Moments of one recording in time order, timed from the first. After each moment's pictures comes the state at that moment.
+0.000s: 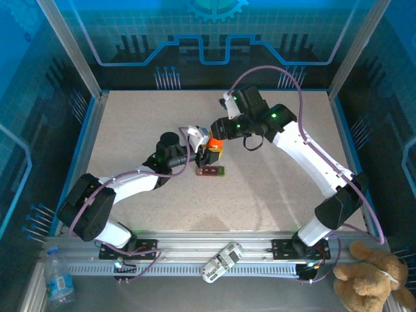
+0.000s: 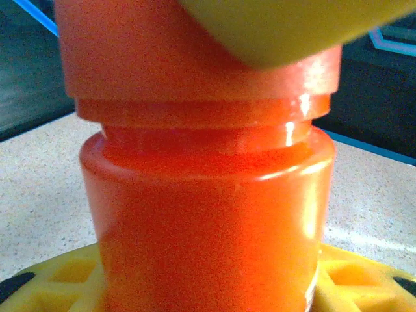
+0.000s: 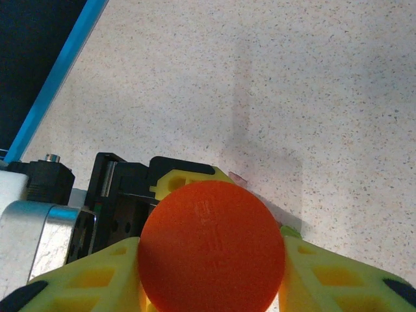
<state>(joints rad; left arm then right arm) -0.53 1.49 0.72 0.63 0.51 -0.04 0.62 1.61 1.73 -0.96 -0.20 0.32</state>
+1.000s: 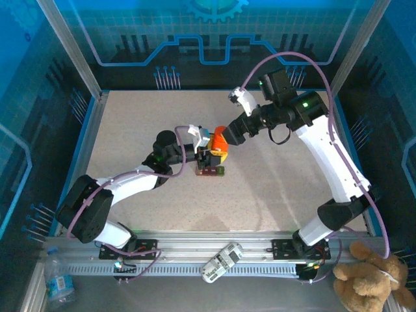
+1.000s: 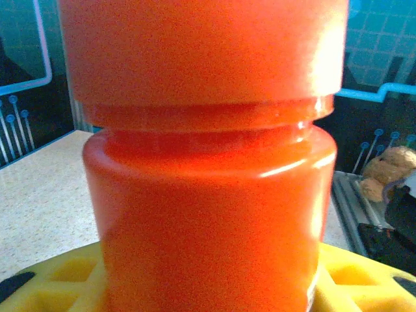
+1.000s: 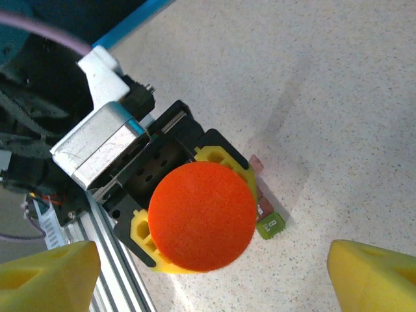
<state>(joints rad) -0.54 1.47 0.75 0.73 0.76 -0.10 0.51 1.58 1.98 -1.29 -0.47 -0.18</state>
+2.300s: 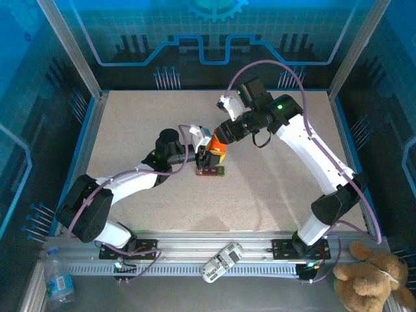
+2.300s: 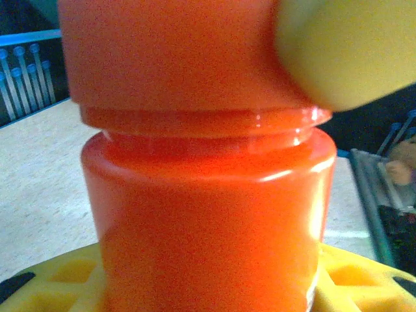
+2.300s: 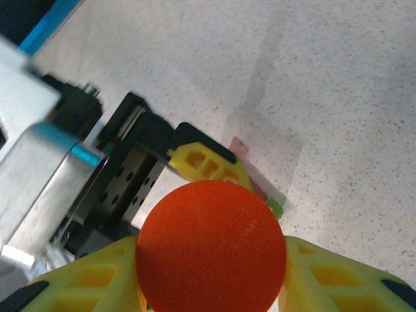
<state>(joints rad) -0.53 1.47 0.76 0.56 0.67 -0.04 0.60 1.64 1.85 -1.16 -0.28 0.05</state>
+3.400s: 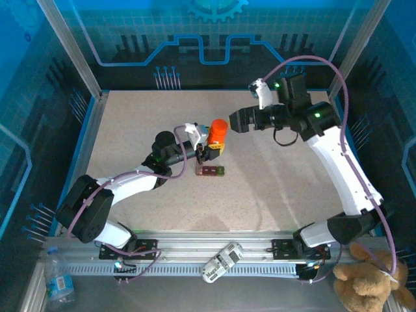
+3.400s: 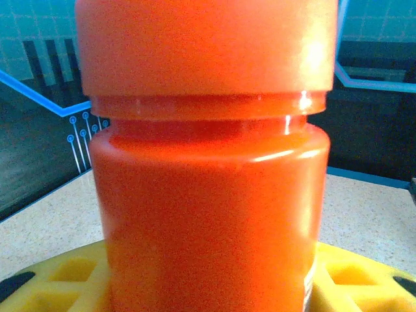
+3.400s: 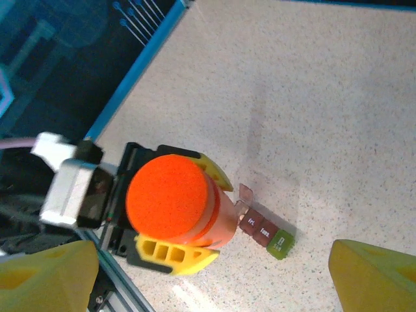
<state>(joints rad) -0.53 1.47 0.73 0.77 0.56 -0.01 0.42 1.42 1.76 -1.04 -0.44 0.19</state>
